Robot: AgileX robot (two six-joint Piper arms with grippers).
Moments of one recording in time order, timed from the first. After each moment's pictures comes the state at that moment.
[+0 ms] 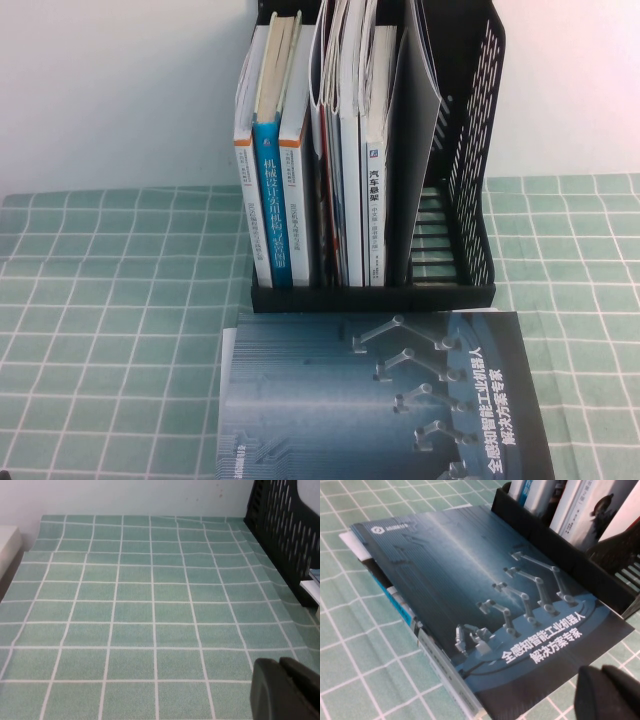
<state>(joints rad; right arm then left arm) 0.97 0.26 -0.24 -0.38 0.52 0.16 -0.10 -0.01 0.02 -0.04 0.38 -0.08</state>
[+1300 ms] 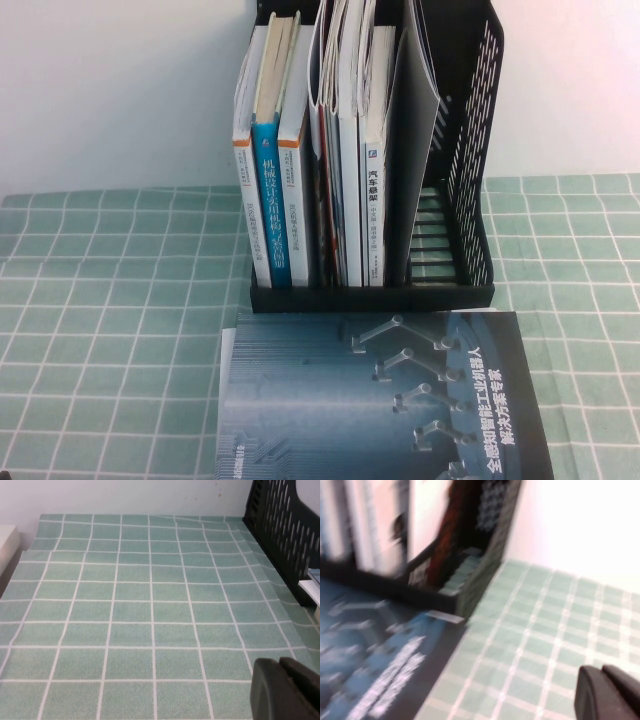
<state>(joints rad) 0.52 0.23 -0.24 -0.50 0.46 0.43 -0.10 -0.01 0.02 -0.04 0.38 -0.08</state>
